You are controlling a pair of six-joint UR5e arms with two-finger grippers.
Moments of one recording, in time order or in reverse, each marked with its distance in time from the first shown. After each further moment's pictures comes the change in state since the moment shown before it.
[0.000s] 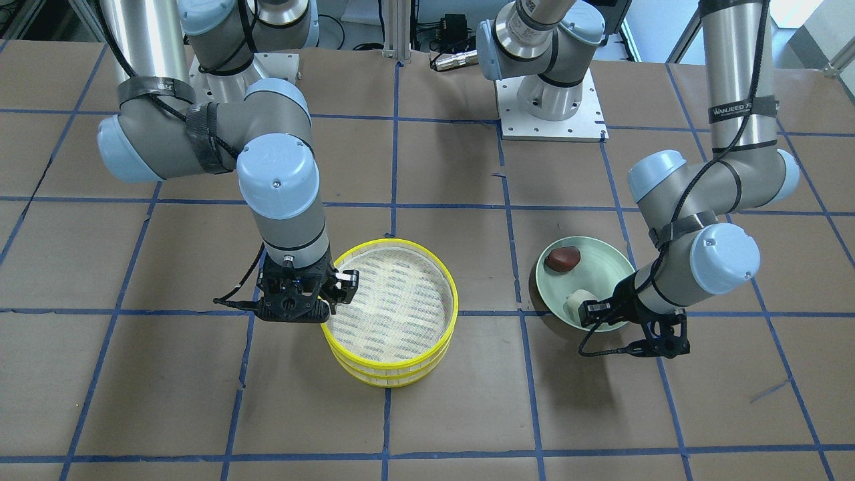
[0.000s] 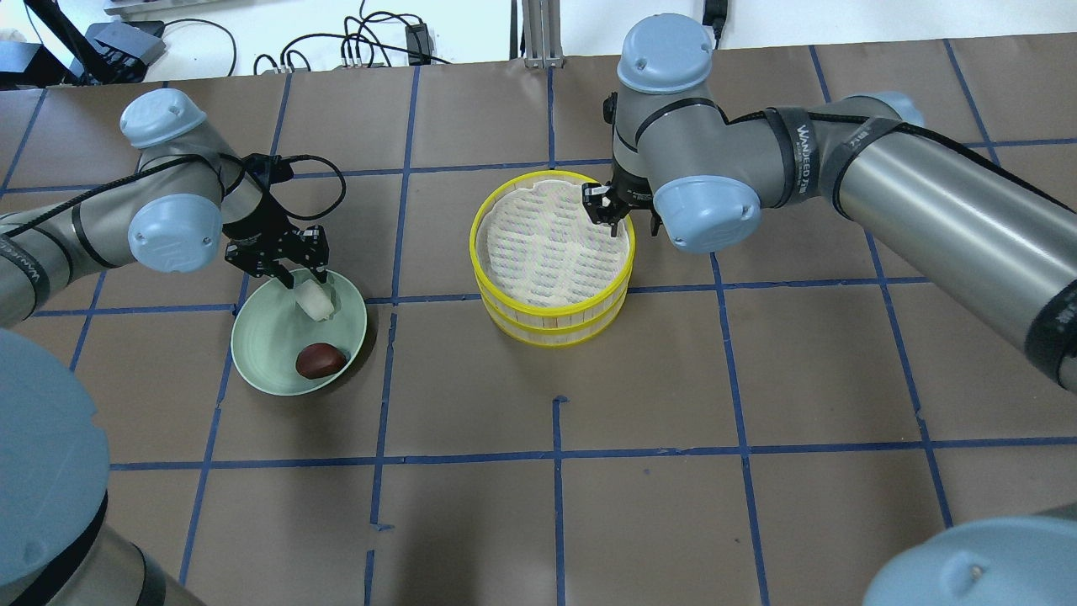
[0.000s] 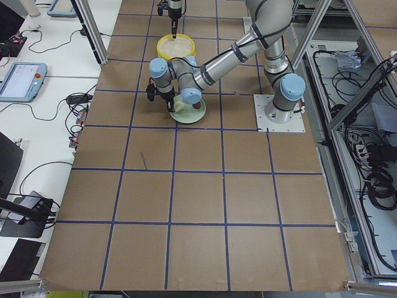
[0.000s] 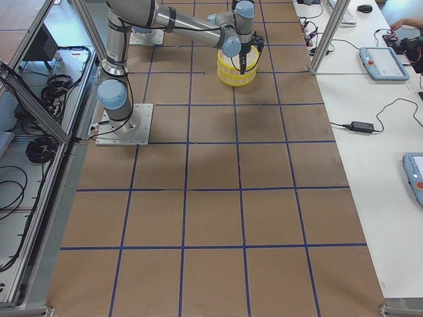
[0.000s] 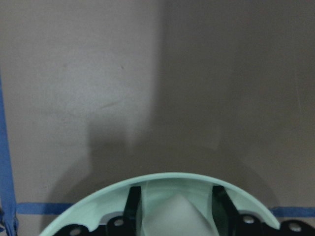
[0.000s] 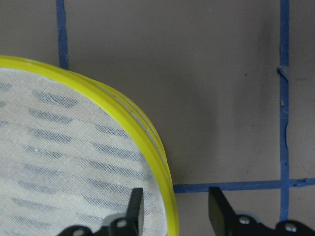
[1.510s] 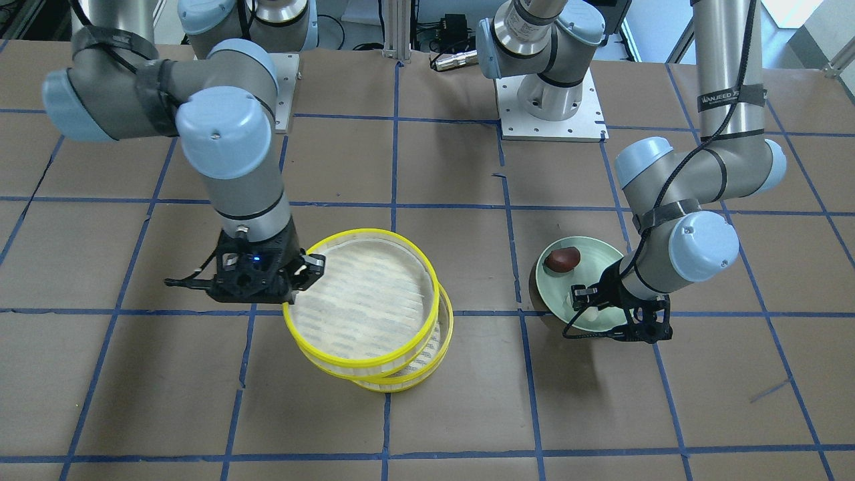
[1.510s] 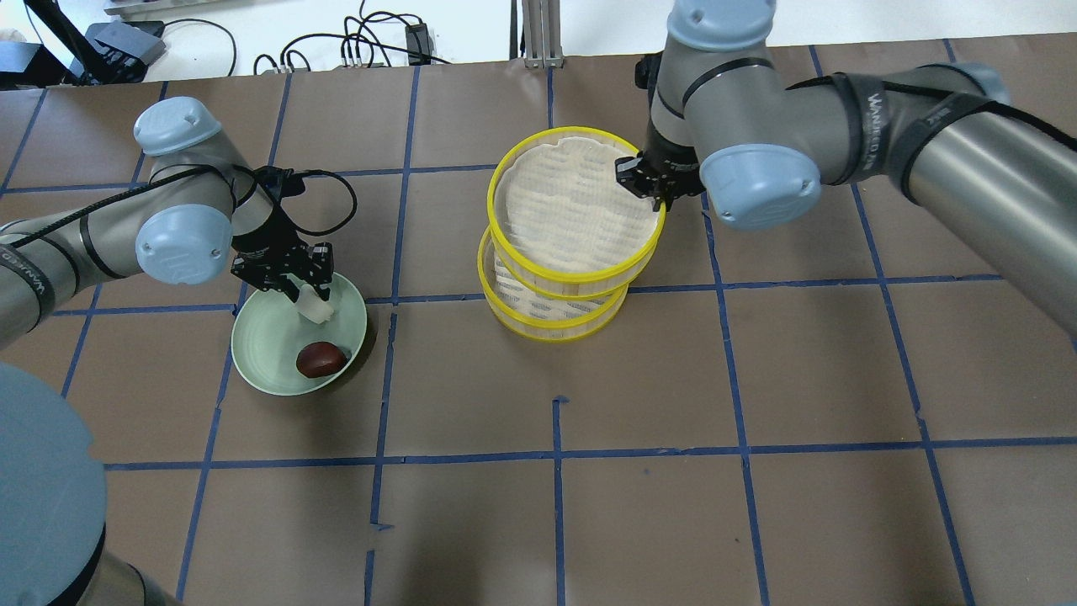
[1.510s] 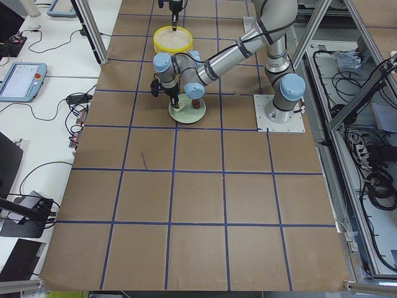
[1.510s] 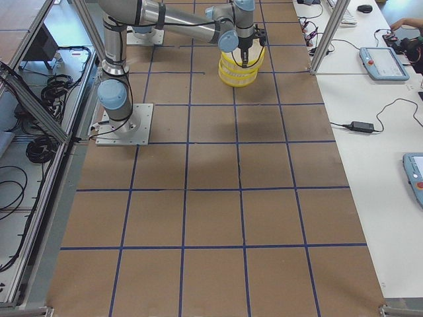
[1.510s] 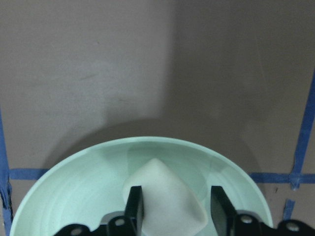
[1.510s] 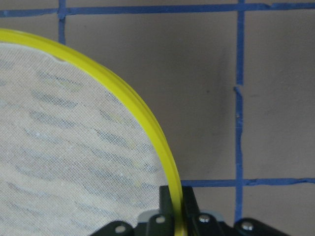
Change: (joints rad) left arm -0.026 0.031 -0.051 -0.025 0.044 0.009; right arm -0.096 -0.112 -0.016 0.074 0.017 -0.128
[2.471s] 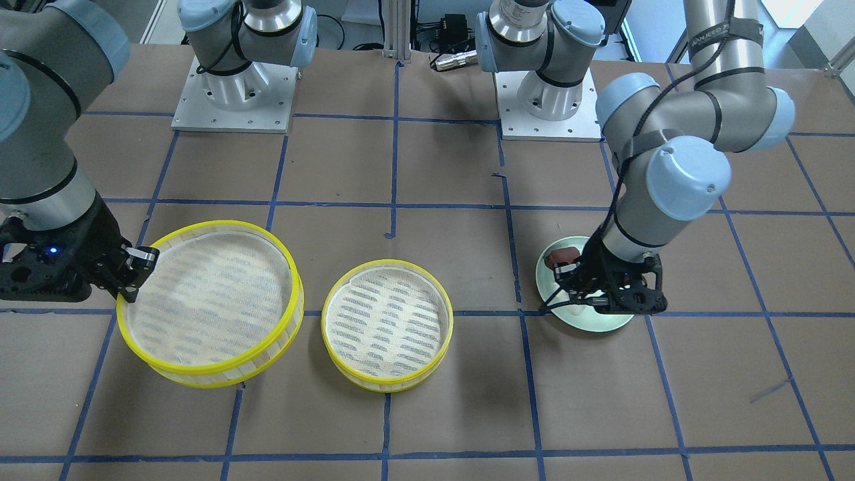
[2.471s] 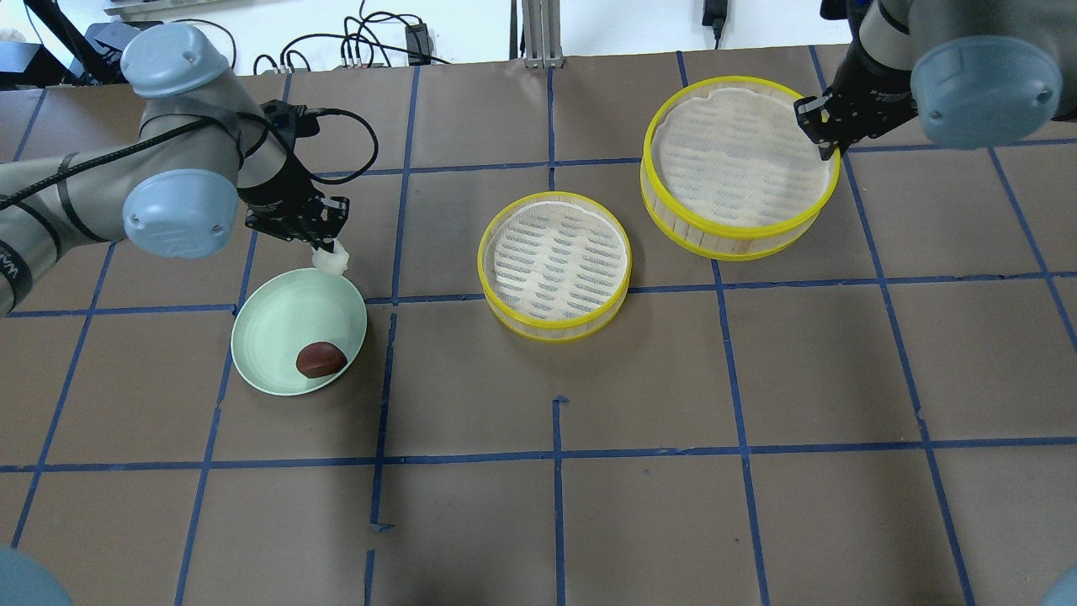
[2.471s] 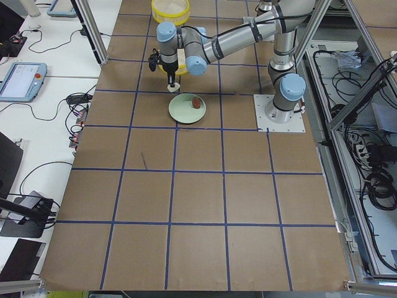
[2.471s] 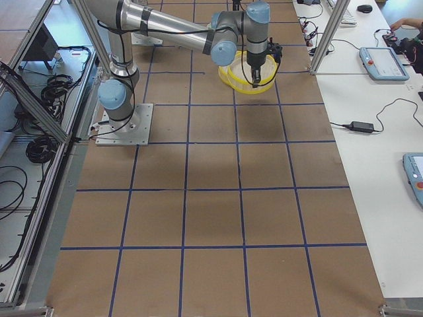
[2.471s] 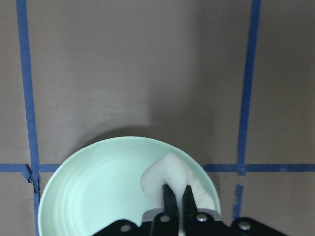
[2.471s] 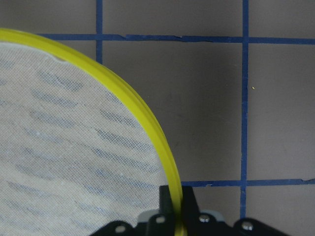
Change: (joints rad) left arm -0.159 0.151 0.064 -0.044 -0.005 -0.125; right arm -0.271 -0.067 -0.048 0.113 -0.038 -0.291
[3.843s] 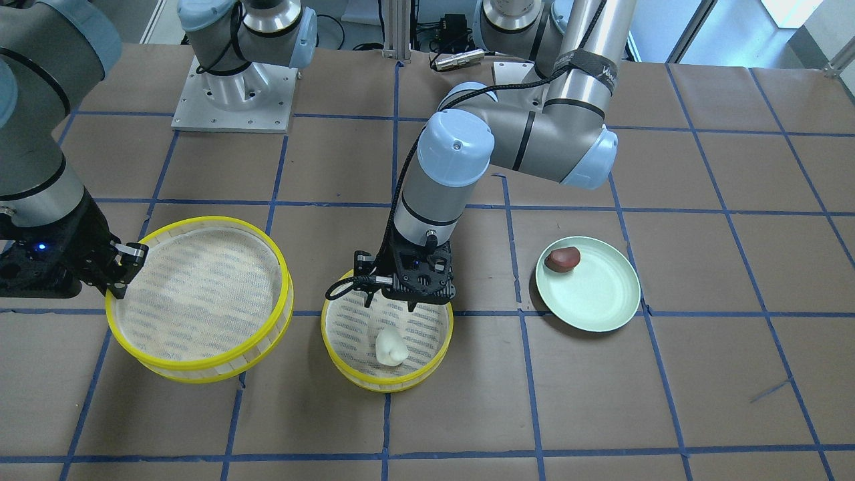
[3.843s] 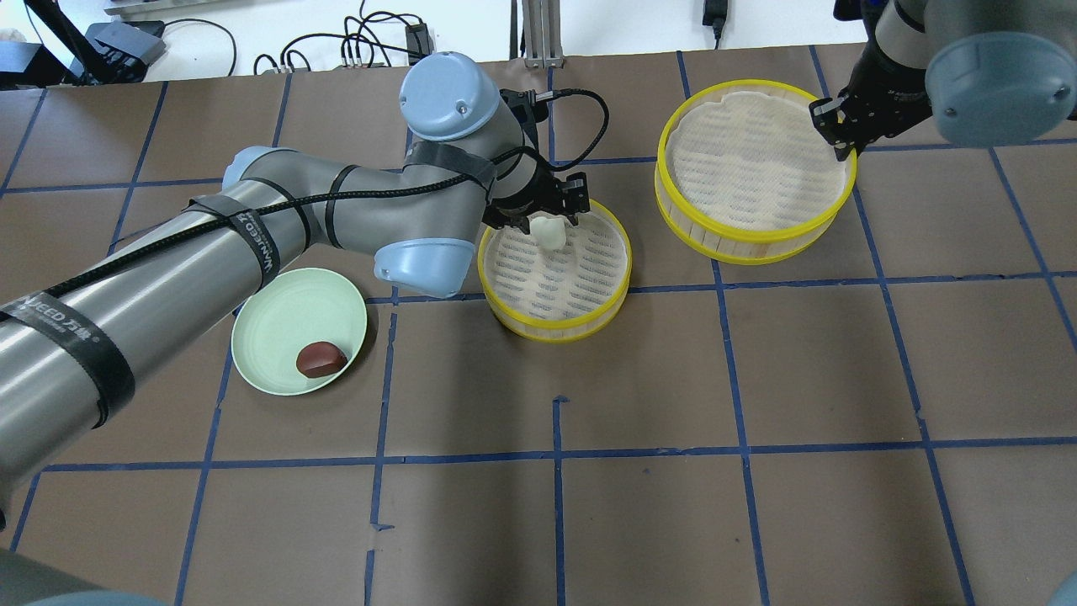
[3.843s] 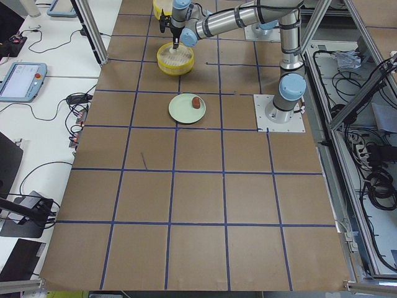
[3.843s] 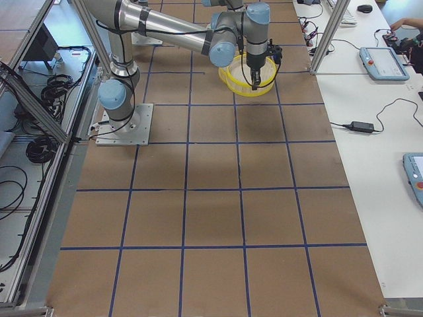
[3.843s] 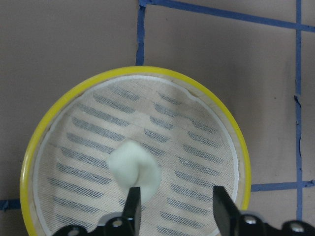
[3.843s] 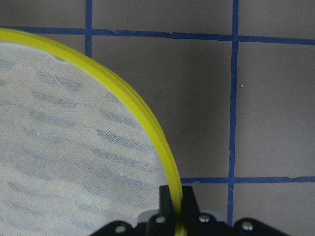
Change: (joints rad) left arm -0.376 -0.150 0.088 0.334 -0.115 -0.364; right arm -0.009 -0.005 0.003 0.005 -0.014 -0.025
